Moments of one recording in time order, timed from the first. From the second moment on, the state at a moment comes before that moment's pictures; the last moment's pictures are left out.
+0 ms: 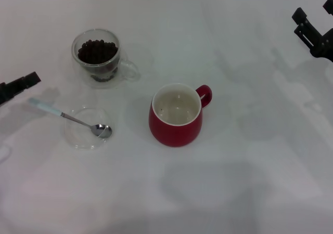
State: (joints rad) left arm -0.48 -1.95 2.84 -0.26 -0.54 1.49 -1.64; right arm 0.28 2.01 -2.13 -0.14 0.41 -1.38 0.42
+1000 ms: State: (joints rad) left arm -0.32 -2.04 2.83 -0.26 -0.78 1.46 -1.55; right arm 0.37 2.01 -2.03 -0.13 0.41 -1.23 0.42
